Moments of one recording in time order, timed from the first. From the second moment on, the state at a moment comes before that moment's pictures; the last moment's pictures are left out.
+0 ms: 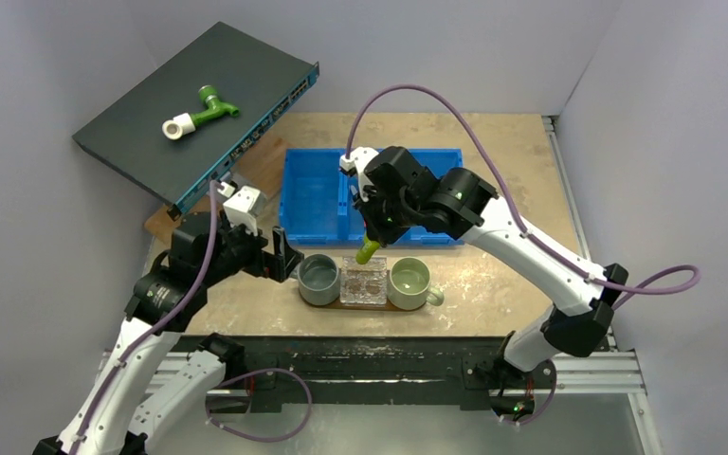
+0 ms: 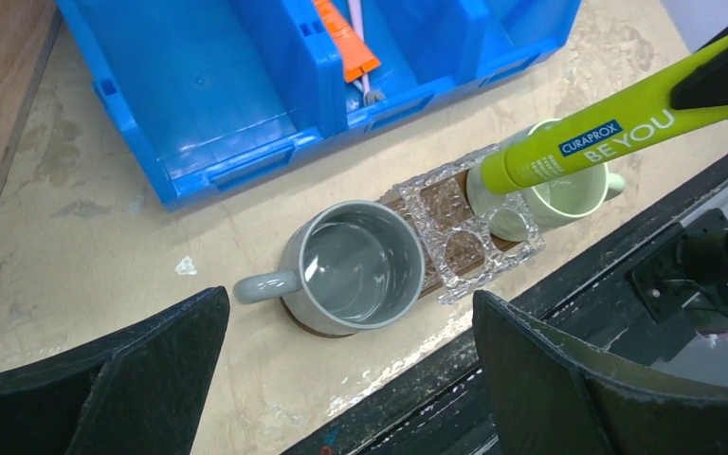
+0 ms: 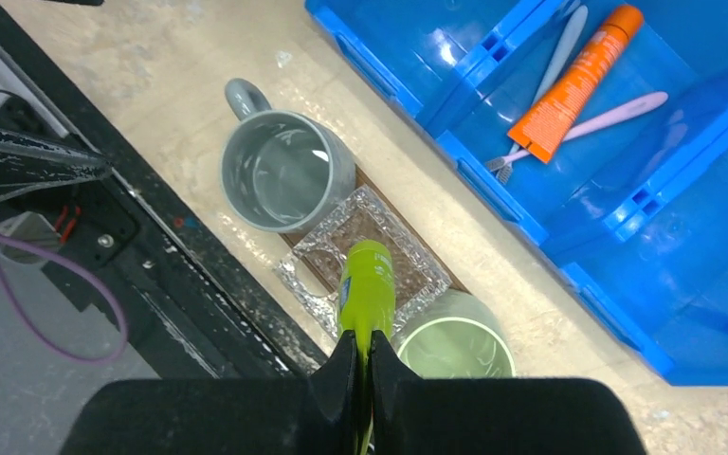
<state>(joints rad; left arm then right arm) -0.41 0.67 0.94 -0.76 0.22 -0.22 0.97 1.52 1.80 -1.11 0.05 0.19</state>
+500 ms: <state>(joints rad) -0.41 0.67 0.89 -0.75 0.17 -0.22 1.01 1.62 1.80 -1.12 0.11 0.18</state>
